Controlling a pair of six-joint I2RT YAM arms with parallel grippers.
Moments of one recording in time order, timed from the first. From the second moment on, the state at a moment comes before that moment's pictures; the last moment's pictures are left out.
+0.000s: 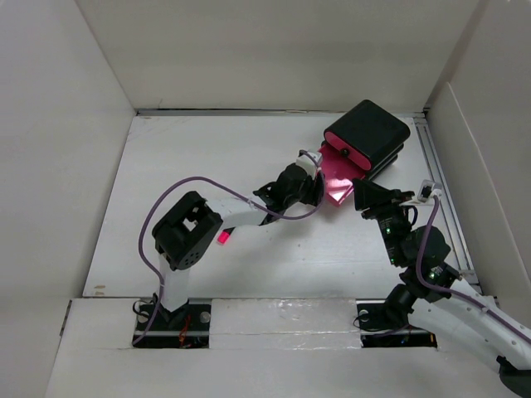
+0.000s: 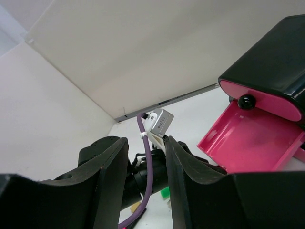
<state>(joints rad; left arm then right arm) -0.87 1.91 1.18 0.32 -0.11 -0.30 0.82 0.49 0.52 0.26 0.59 0.50</state>
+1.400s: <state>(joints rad) -0.68 1.83 0.94 0.25 -0.23 -0.29 0.82 0.56 0.52 0.26 0.57 0.50</state>
